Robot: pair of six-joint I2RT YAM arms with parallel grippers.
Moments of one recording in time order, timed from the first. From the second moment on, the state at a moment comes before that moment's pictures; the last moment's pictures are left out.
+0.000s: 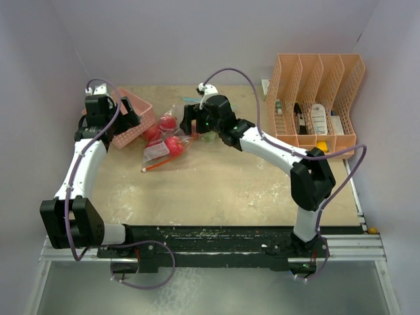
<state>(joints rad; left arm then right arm) 0.08 1.35 1.16 -0.40 0.04 -0.38 0.73 1.84 1.50 -0.08 0.01 0.38</state>
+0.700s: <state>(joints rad) 0.06 1.31 1.17 -0.40 0.05 -0.39 0.73 1.97 1.50 -0.13 0.05 0.50</state>
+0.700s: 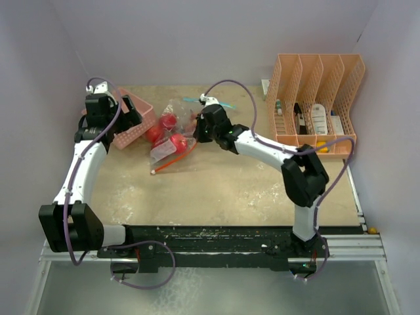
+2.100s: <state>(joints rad) -0.17 1.99 1.52 -0.32 -0.23 -0.49 0.53 1.27 1.10 -0.27 0.24 0.46</state>
